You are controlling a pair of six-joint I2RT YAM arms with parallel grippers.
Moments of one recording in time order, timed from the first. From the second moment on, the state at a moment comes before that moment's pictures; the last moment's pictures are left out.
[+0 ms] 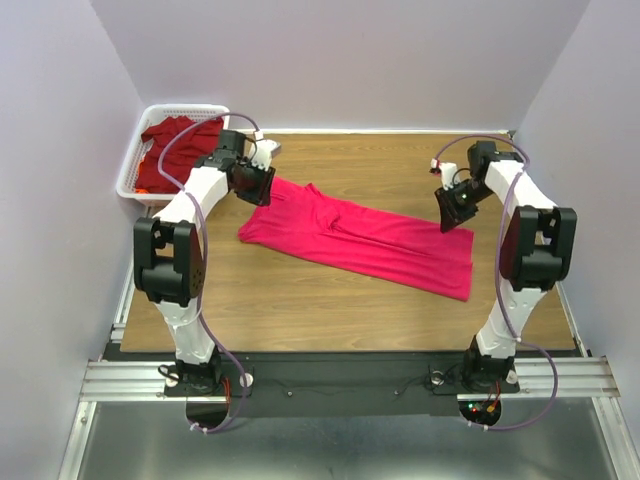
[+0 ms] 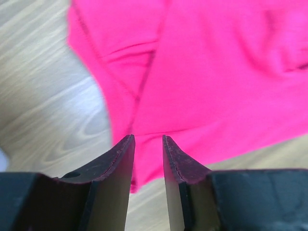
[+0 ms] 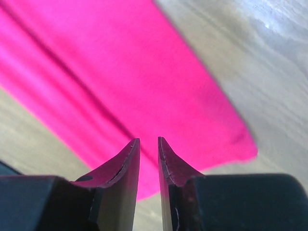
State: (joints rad) left arm -0.17 1.85 1.50 -0.62 0.33 0.27; right arm -0.07 1.92 1.57 -1.07 -0.40 -0.58
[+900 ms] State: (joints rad) left arm -0.22 2.12 1.98 -0.61 0.46 0.40; right arm -0.06 2.02 1.63 -0.99 -0.42 -0.49
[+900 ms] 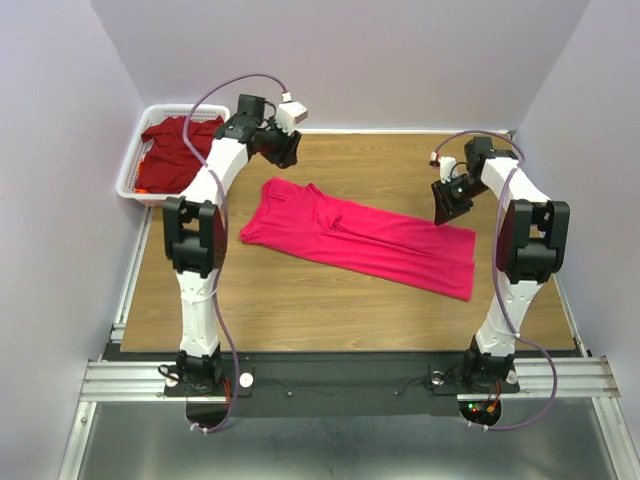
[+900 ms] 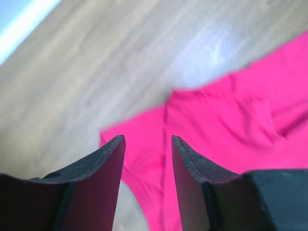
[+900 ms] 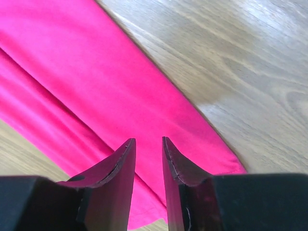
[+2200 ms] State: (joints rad) left arm -0.29 2.49 2.21 -0.69 0.54 0.49; right arm -0.06 2.01 1.60 -0.99 -0.41 -0.46
